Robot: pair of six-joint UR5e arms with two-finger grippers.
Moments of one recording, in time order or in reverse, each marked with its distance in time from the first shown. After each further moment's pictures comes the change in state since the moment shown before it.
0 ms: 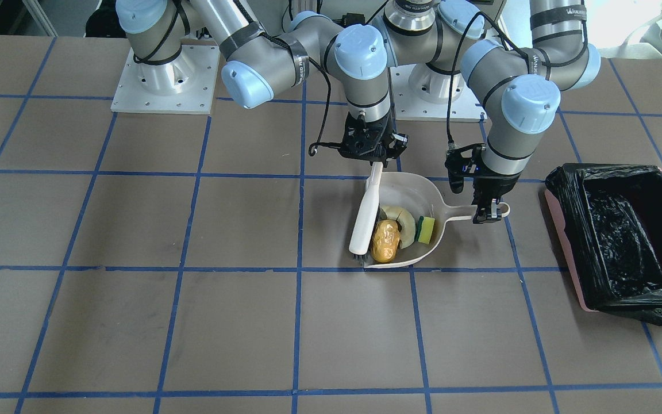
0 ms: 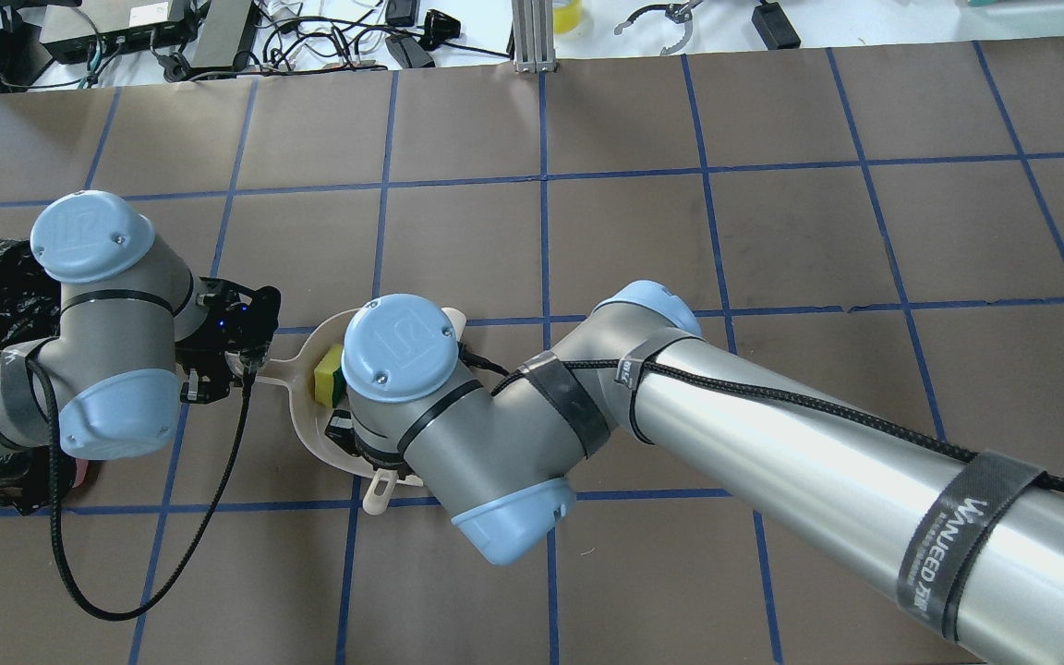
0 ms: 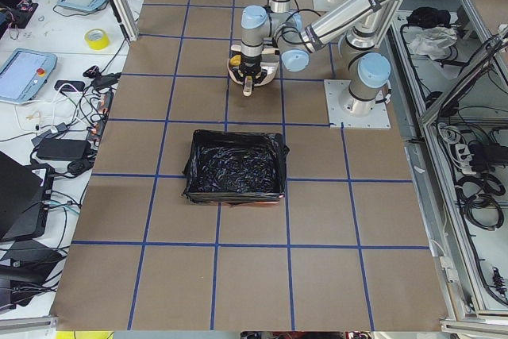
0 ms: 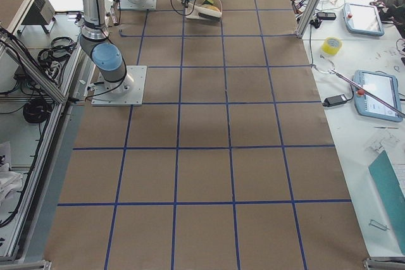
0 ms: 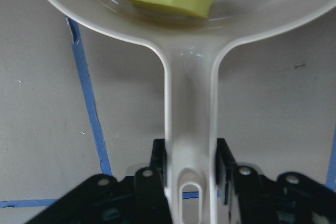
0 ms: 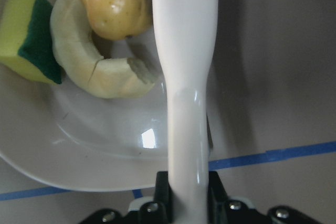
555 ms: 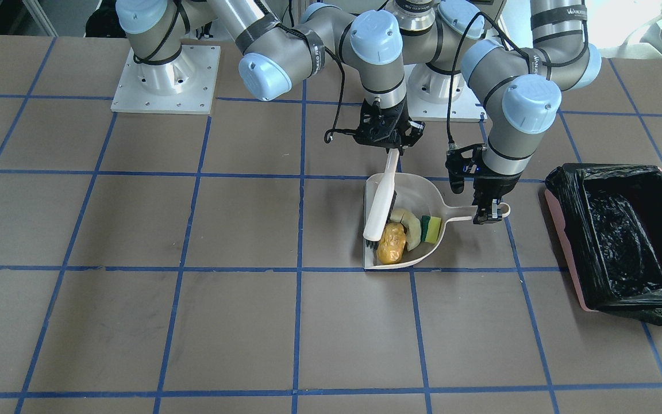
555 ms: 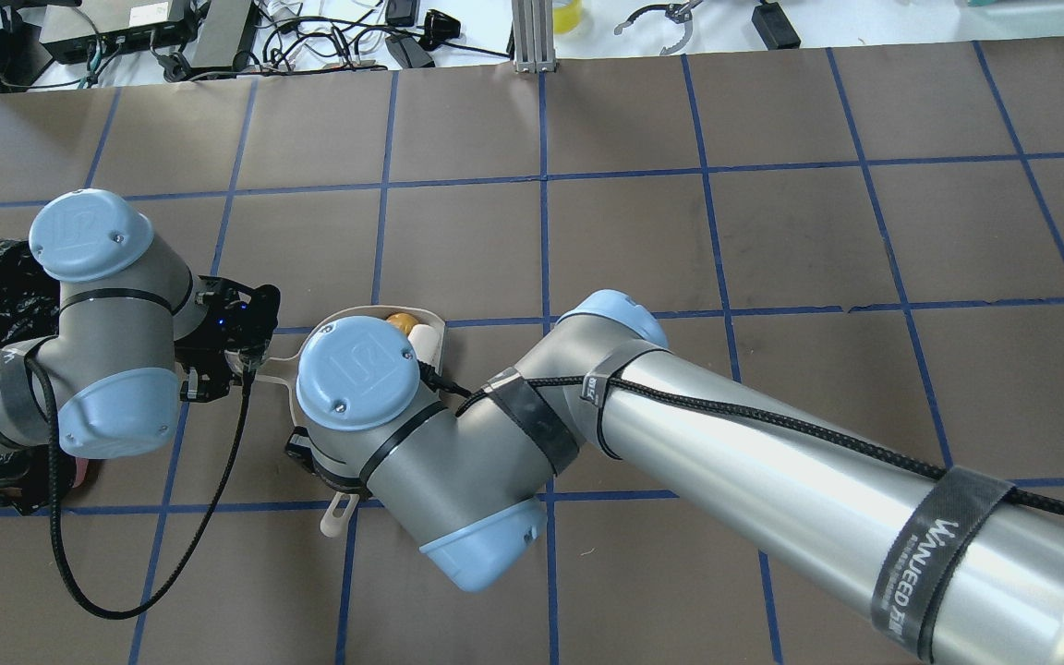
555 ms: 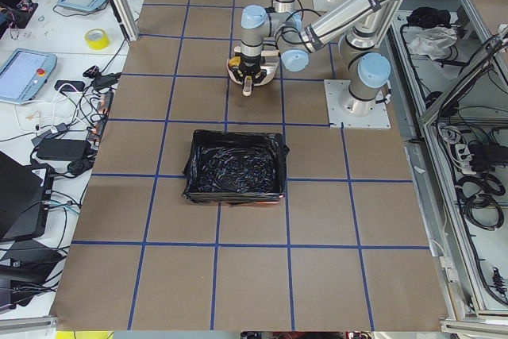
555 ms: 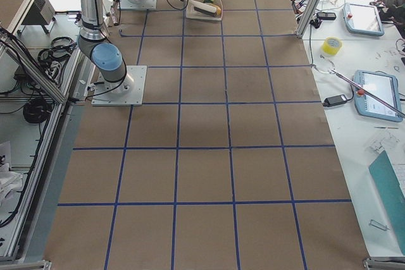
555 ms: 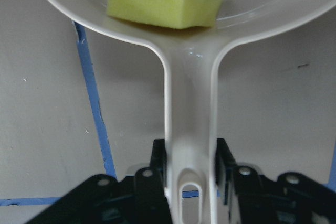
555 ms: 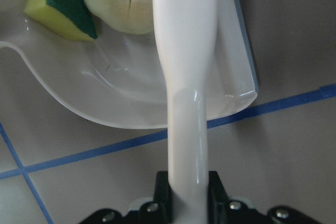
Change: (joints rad) left arm 0.001 -0.001 0.002 0.001 -0.002 -0.002; right arm 0.048 0.008 -0.026 -0.002 0.021 0.073
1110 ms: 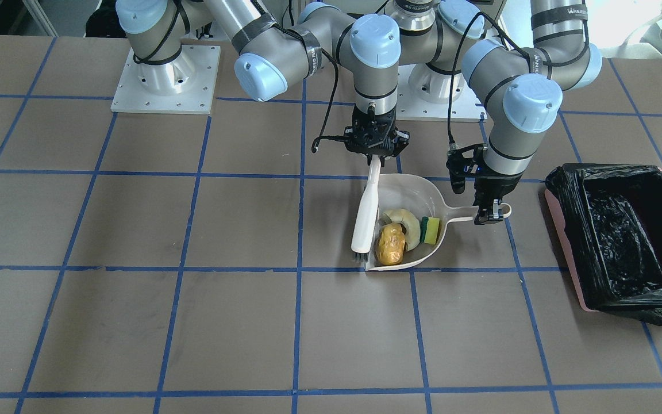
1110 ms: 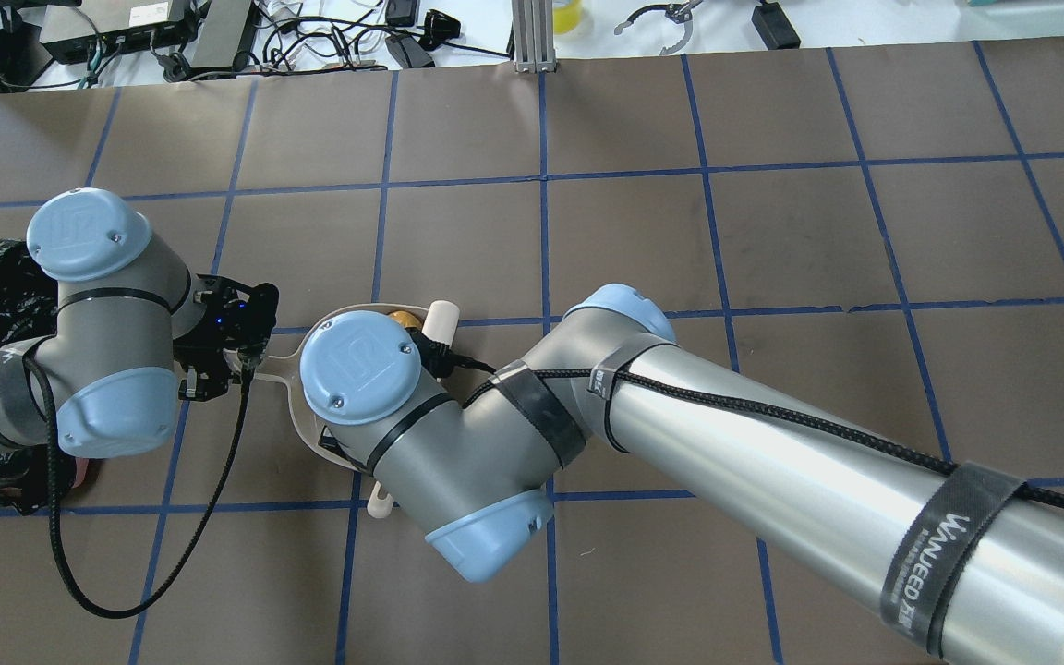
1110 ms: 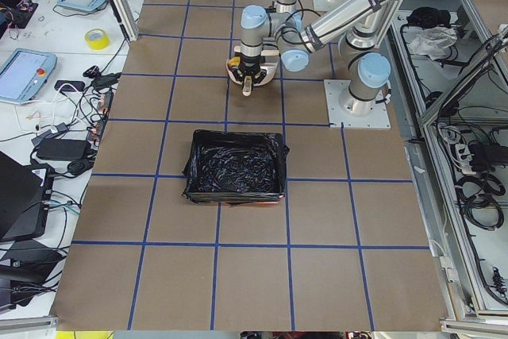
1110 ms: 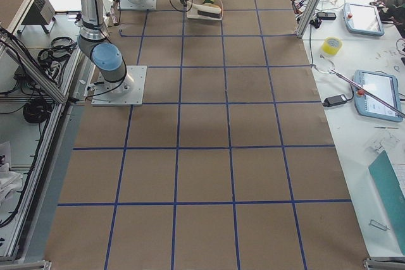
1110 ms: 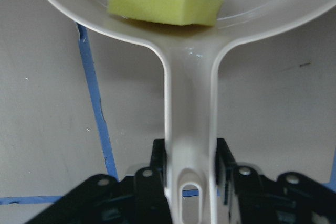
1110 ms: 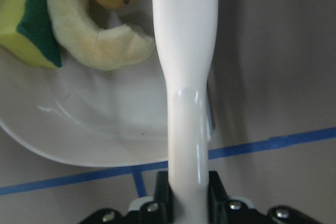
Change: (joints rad) left arm 0.002 0.001 0.001 0.005 -0.001 0.000; right arm -0.026 -0.006 0.001 0.074 -0.167 -0.169
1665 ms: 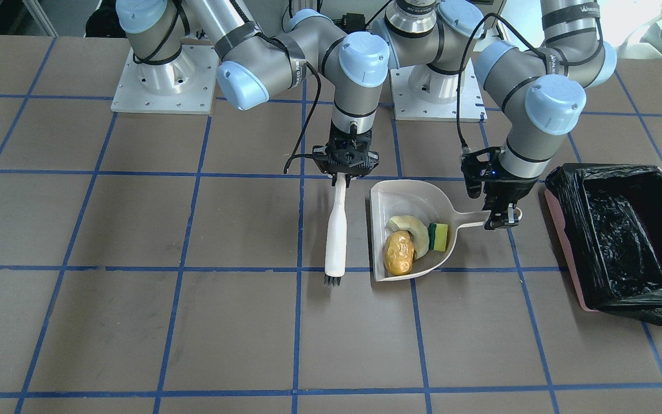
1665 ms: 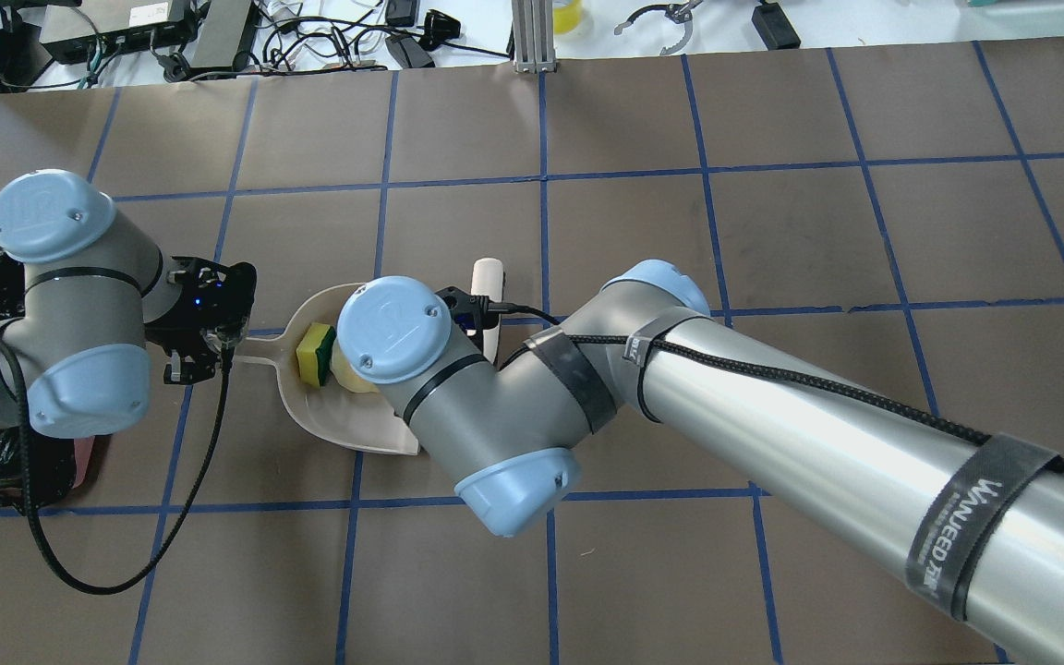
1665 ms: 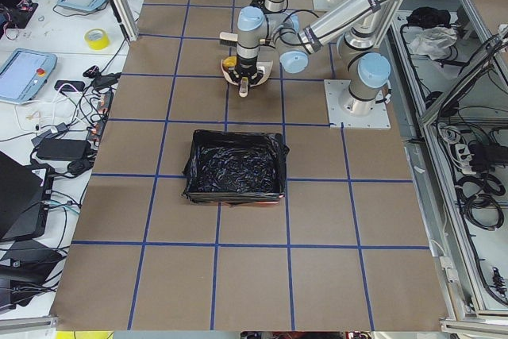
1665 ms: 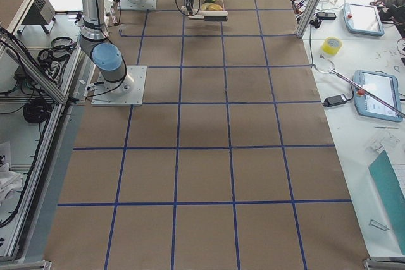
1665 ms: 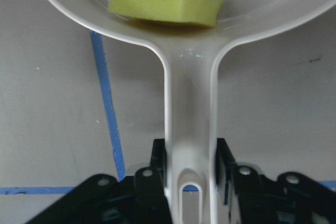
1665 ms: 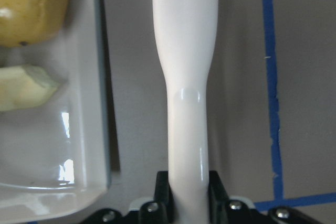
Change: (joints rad) left arm 0.075 -0.011 0.073 -0.061 -0.079 0.002; right arm -0.098 -0.009 0.006 0.088 -0.157 -0.227
